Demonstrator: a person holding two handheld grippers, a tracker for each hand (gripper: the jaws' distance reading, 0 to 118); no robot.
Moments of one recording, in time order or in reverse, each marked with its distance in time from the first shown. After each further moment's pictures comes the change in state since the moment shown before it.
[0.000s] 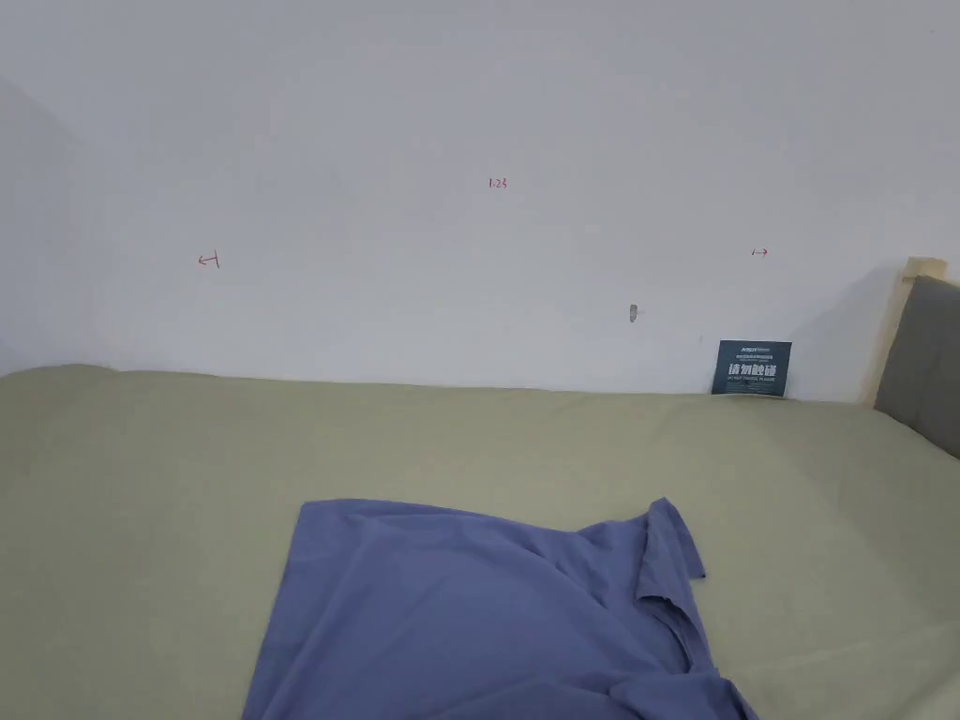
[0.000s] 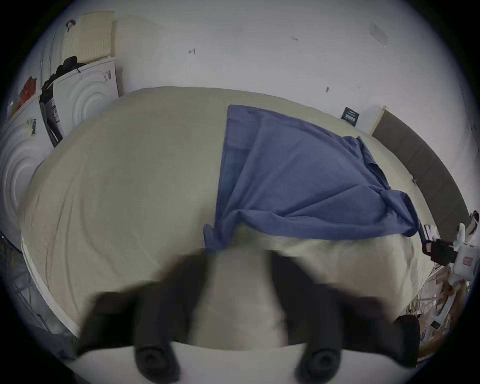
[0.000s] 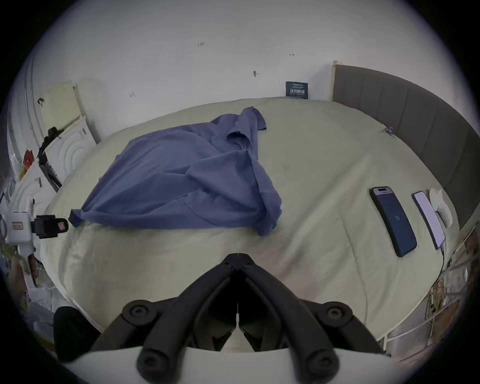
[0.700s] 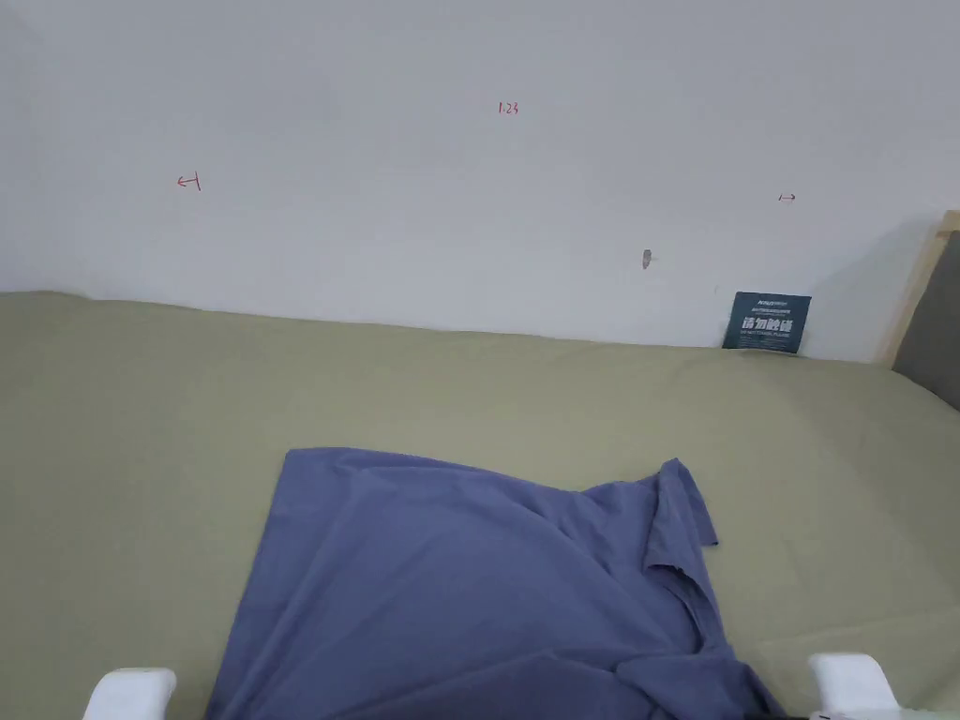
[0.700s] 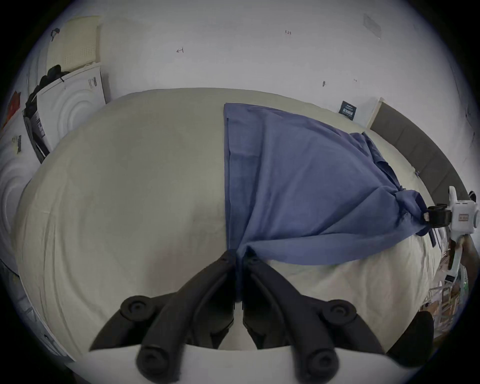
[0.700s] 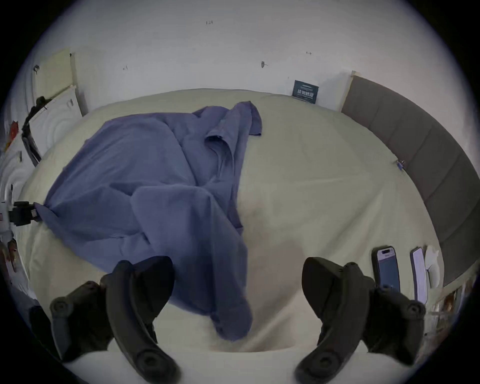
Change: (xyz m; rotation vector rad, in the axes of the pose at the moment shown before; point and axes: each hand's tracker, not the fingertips) left arm -0.016 0.023 -0.036 0.036 -0.027 -0.075; right arm 0.022 0.084 -0.088 -0.078 -0.097 0.167
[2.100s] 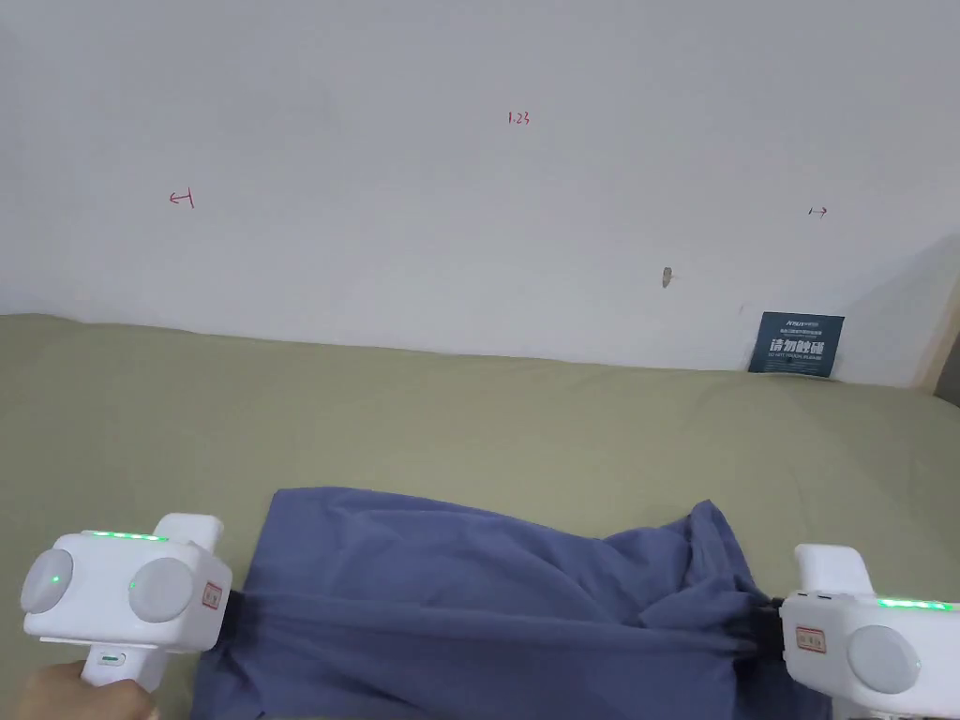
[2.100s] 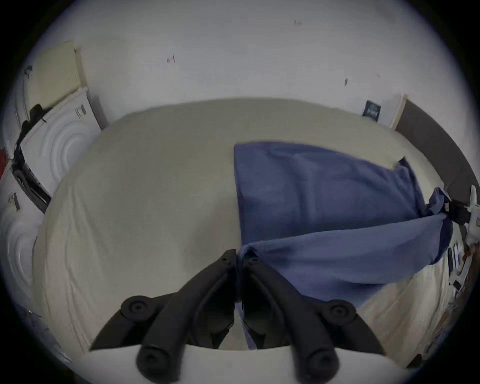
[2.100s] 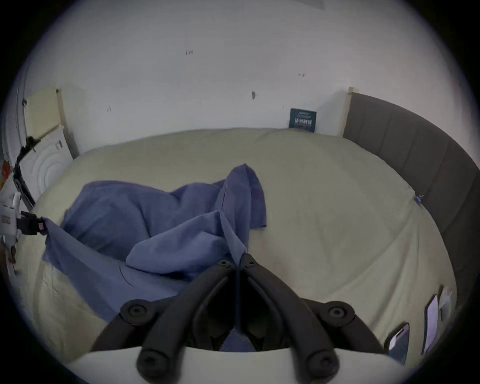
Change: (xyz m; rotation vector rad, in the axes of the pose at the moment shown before) left arm 0.017 0.177 -0.089 -0.095 0.133 -0.048; right arm 0.002 0.137 -0.102 0.113 -0.002 -0.066
